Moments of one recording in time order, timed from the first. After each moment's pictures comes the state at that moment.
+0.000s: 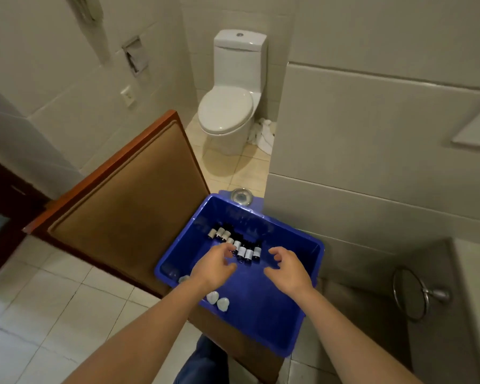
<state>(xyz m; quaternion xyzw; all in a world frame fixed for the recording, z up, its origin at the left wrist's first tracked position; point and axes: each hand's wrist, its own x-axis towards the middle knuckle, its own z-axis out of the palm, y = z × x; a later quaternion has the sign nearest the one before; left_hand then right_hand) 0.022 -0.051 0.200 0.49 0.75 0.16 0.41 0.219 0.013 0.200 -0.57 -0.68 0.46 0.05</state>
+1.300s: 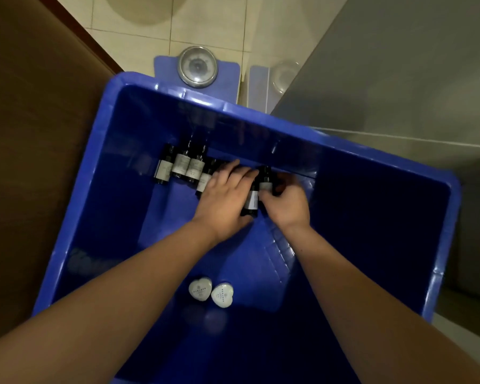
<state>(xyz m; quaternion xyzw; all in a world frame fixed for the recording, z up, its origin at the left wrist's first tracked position) -0.017 0.097 -0.101 0.75 0.59 0.01 0.28 0.125 0.122 -0.090 -0.77 -0.48 0.42 0.09</state>
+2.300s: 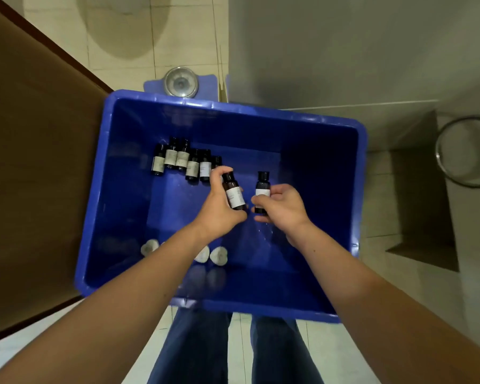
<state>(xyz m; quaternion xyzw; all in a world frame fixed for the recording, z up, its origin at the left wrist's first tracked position) 0.017 0.035 -0.013 0.42 0.61 0.23 0.63 0.165 0.045 0.012 -0.71 -0.28 0.61 0.19</state>
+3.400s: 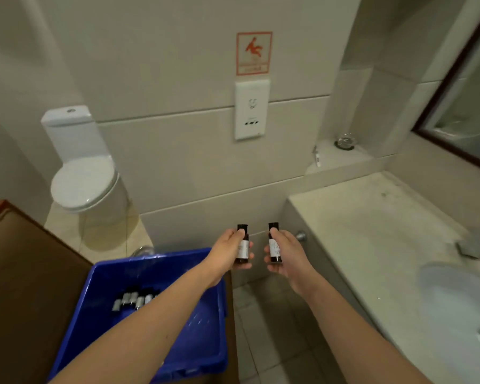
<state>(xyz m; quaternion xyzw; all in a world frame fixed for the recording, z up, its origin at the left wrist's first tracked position) 0.252 -0.013 0.320 0.45 0.50 0.29 0.68 0.399 -0.064 0.329 -0.64 -0.27 0.54 0.48</state>
